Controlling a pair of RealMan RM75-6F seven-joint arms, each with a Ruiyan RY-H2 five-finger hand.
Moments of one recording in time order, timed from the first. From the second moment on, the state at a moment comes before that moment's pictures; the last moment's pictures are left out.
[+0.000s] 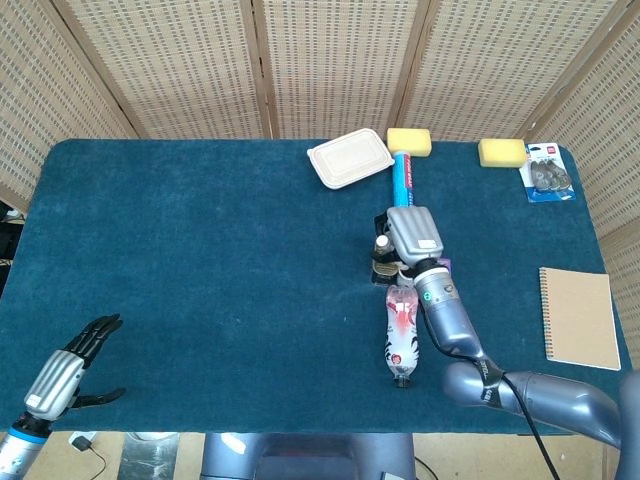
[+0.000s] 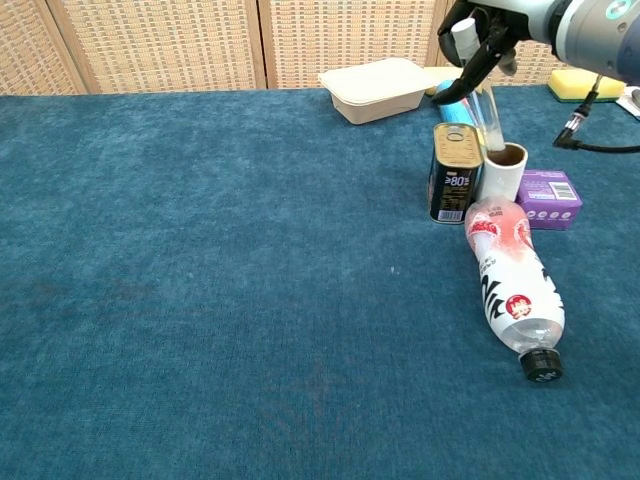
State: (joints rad) left arm -0.11 -1.48 0.17 -0.94 1.76 1.63 -0.61; right arm 0.90 -1.44 0.32 -1.57 -0.76 1.06 -0.39
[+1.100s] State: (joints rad) left arm -0.10 -1.48 0.17 -0.94 1.76 1.63 -0.61; right arm 0.88 -1.41 0.31 -1.55 -0.78 1.02 -0.38
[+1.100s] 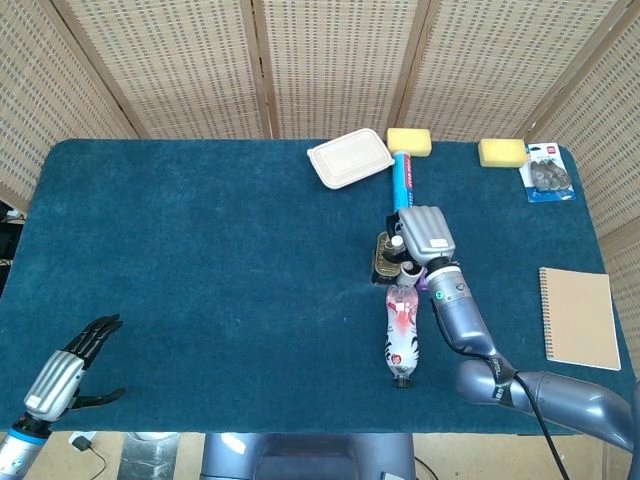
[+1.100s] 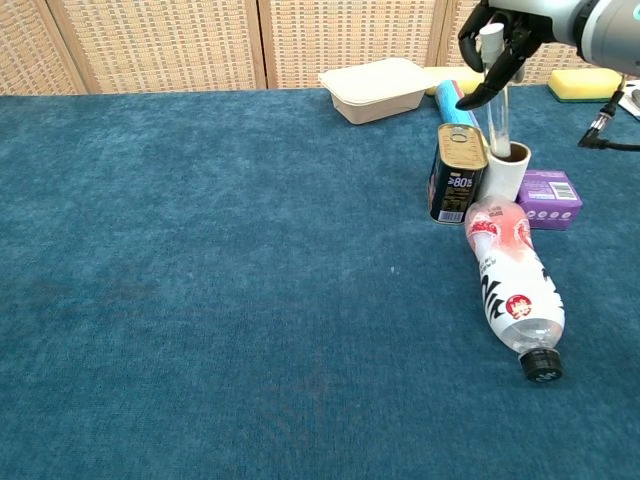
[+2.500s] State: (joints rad) left arm -0.10 -1.48 0.17 -0.94 1.77 1.65 -0.59; right arm 0.83 -1.29 0.28 -1.64 -0.85 1.08 -0.45
